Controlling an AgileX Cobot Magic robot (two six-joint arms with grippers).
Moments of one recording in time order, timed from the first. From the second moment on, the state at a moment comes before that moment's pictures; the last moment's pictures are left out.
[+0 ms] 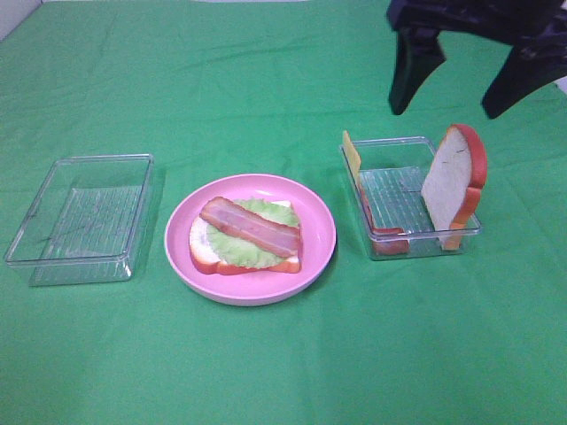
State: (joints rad) left arm 0.07 -0.01 -0.52 -0.09 1.10 0.07; right arm 0.40 1.65 -1.50 0.06 1.22 0.23
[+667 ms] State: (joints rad) left arm 0.07 -0.01 -0.52 -0.09 1.10 0.07; right arm 0.47 2.02 -1.67 0.05 1.22 0.25
